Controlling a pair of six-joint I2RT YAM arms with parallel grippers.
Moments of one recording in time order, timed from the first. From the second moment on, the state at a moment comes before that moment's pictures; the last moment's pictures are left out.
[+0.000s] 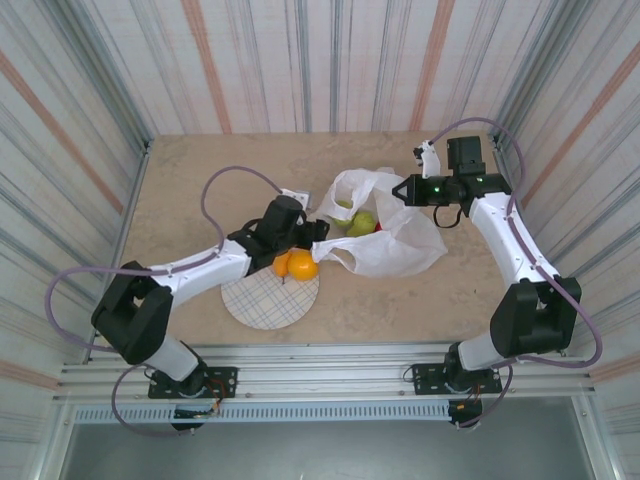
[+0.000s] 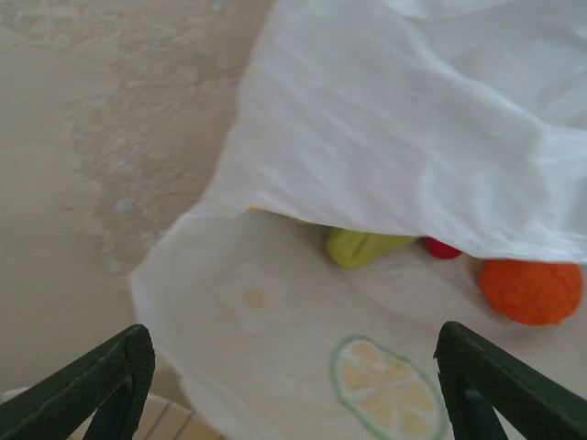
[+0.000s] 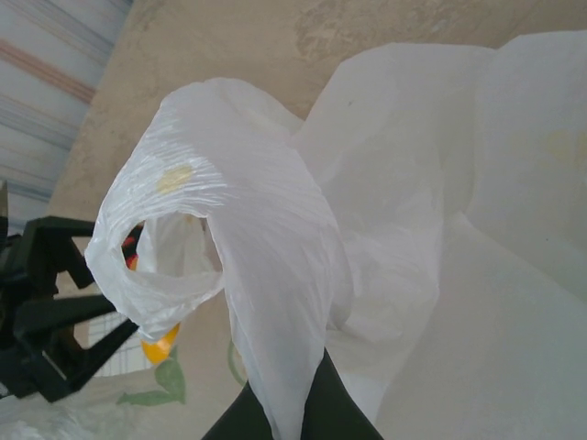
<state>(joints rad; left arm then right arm) -0.70 1.53 0.96 -0.07 -0.07 -0.42 0.11 1.47 1.31 -0.68 -0.60 0.12</state>
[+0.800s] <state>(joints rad) -0.61 1.86 1.17 -0.12 0.08 -0.37 0.10 1.48 1.32 -0.69 -0.60 0.12</state>
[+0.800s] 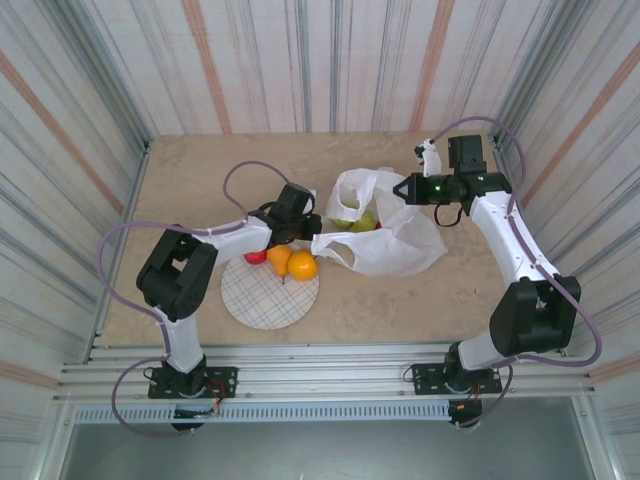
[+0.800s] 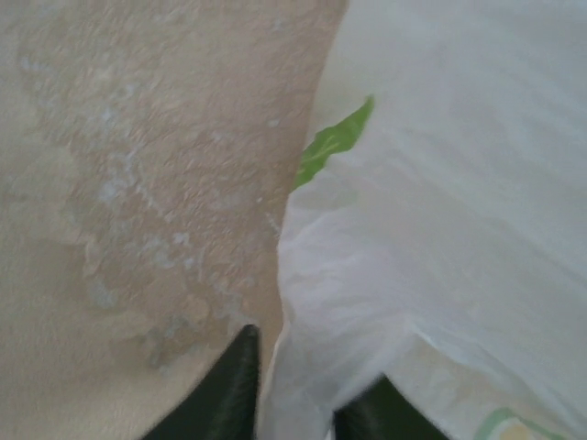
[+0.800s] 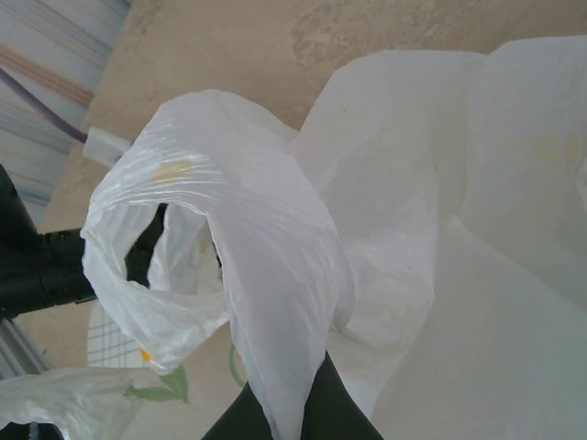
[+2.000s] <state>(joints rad) -0.60 1.58 1.10 -0.03 0.25 -0.53 0.08 1.42 1.40 -0.74 -0.43 0.07</state>
